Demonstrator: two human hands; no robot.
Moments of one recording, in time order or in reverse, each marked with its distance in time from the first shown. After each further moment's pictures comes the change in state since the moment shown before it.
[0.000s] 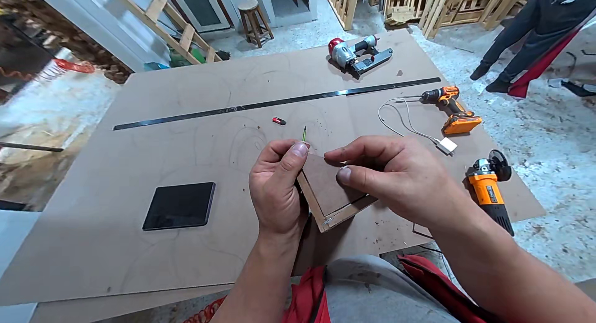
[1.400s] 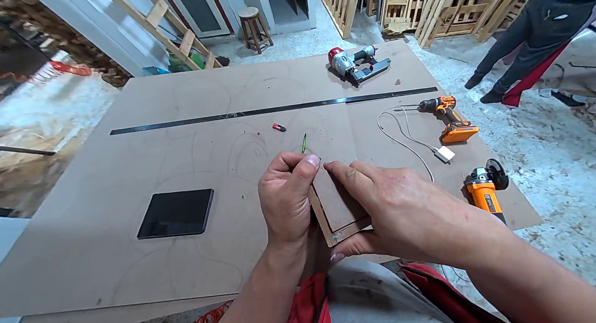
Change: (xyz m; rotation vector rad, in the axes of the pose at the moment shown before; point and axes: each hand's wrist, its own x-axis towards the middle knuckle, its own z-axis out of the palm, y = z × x) left_hand 0.003 0.001 0.007 0.050 0.052 -0.038; right_hand 0.000 -0.010 0.004 -0.996 -0.215 -0.352
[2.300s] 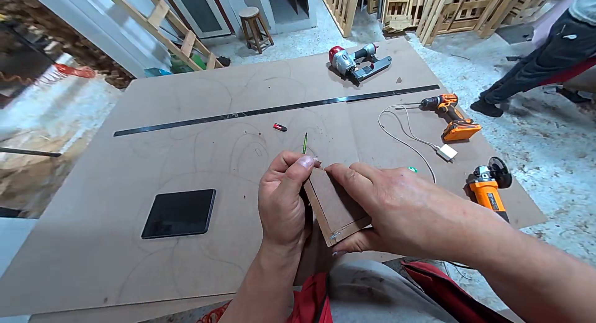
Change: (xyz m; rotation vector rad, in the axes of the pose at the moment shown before) left_hand 0.001 0.003 -0.010 0.036 -0.113 -0.036; right_hand 0.001 0.002 -0.001 -0.014 -0.015 -0.047
